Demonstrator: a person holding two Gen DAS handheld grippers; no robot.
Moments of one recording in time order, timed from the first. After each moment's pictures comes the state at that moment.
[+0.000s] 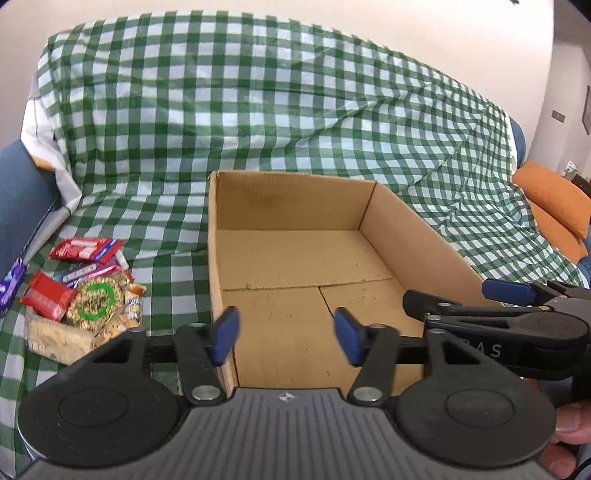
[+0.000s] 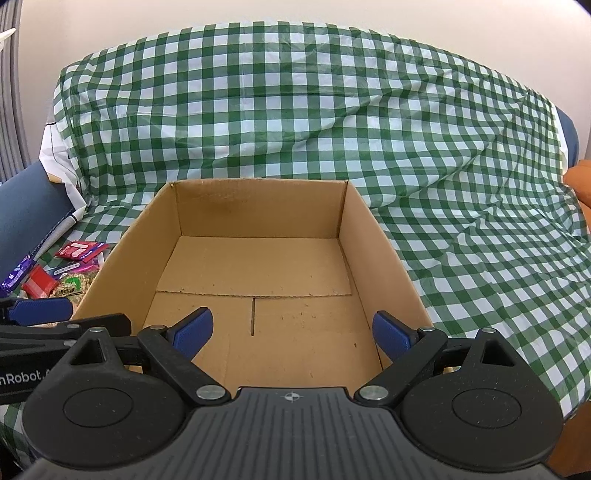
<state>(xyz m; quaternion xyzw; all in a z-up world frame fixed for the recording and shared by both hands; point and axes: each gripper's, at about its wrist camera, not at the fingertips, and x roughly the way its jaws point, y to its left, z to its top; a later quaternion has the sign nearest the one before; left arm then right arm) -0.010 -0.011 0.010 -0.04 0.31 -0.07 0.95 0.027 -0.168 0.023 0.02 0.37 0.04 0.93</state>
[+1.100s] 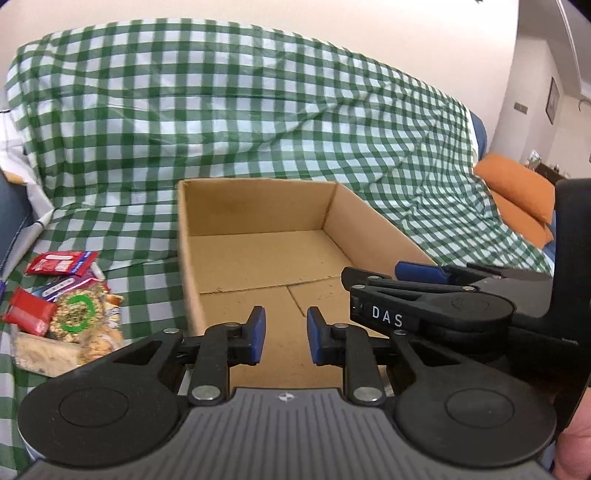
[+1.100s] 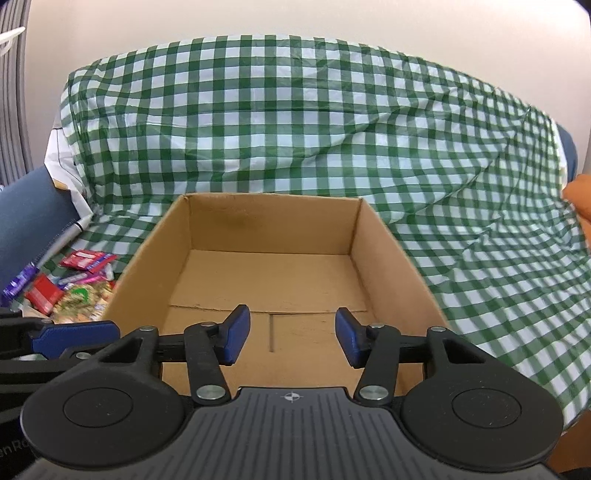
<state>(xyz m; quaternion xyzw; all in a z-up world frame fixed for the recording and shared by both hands) -0.022 0.004 0.023 -0.04 0.31 -0.13 0.94 0.025 -0.138 0.028 0.02 0.34 0.05 0.94</state>
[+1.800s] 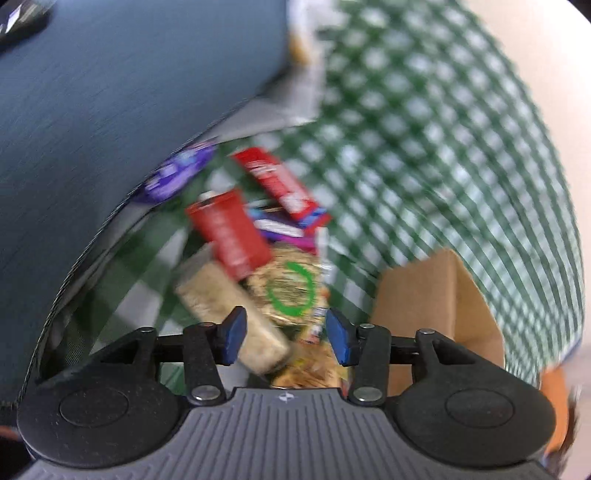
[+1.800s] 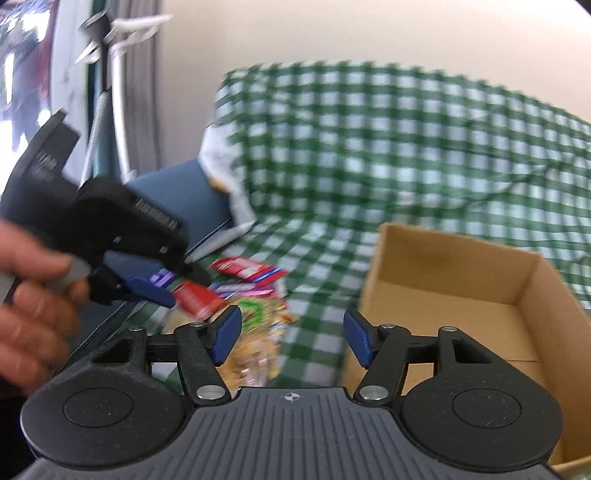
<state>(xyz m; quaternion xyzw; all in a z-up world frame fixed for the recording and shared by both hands) 0.049 0.255 -0.019 -0.40 0.41 0.11 0.81 0.000 -0.004 0.041 0.00 0.29 0.25 0.92</state>
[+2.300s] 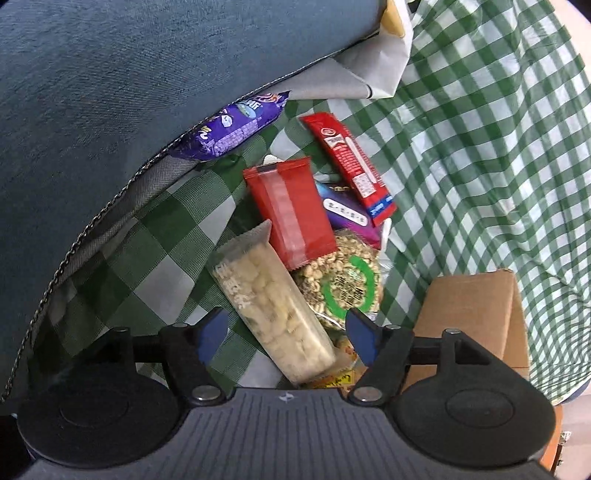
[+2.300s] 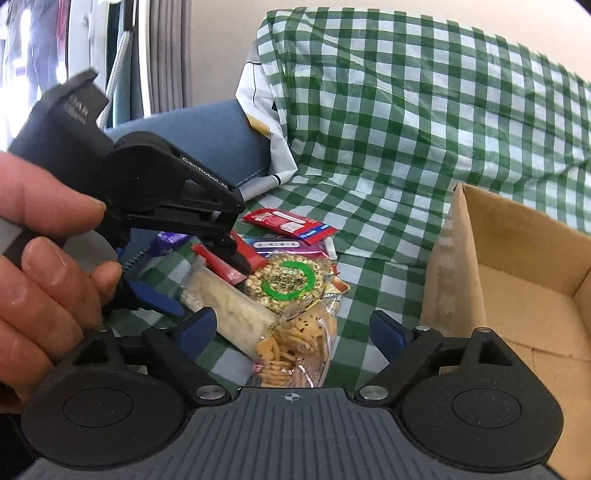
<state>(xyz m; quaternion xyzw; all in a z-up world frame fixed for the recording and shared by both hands) 0.069 0.273 -0.065 -0.43 0.46 0.16 0.76 0.027 0.069 -0.004 -0.05 0.33 0.28 0.90</state>
